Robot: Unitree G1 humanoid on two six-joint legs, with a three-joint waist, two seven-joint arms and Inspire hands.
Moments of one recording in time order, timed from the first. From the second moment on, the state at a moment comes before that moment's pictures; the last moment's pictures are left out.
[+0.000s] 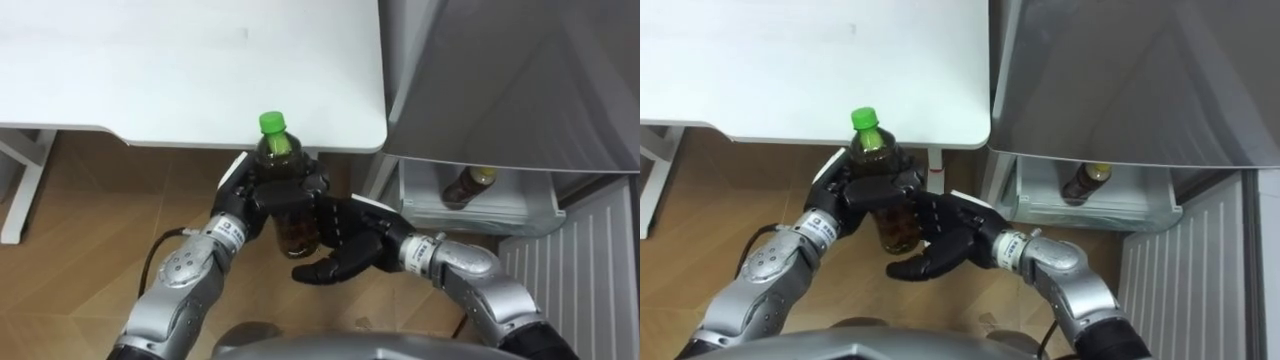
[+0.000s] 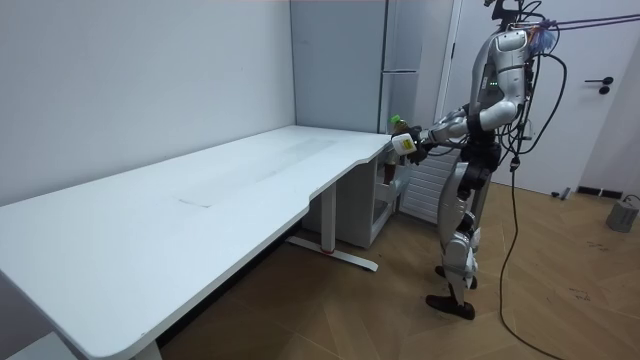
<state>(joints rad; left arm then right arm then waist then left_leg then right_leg) 0.20 0.26 -0.36 0.10 -0.46 0.04 -0.10 0.08 -0.25 0.38 0.37 0.28 0.10 0.61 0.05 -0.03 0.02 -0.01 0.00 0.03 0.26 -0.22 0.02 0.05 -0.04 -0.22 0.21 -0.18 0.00</state>
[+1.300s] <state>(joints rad) 0.19 0.28 -0.39 0.05 -0.43 0.02 -0.14 0.08 -0.27 0.43 0.39 0.31 0.10 0.58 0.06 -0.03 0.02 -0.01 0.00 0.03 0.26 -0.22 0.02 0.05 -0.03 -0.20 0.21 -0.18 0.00</state>
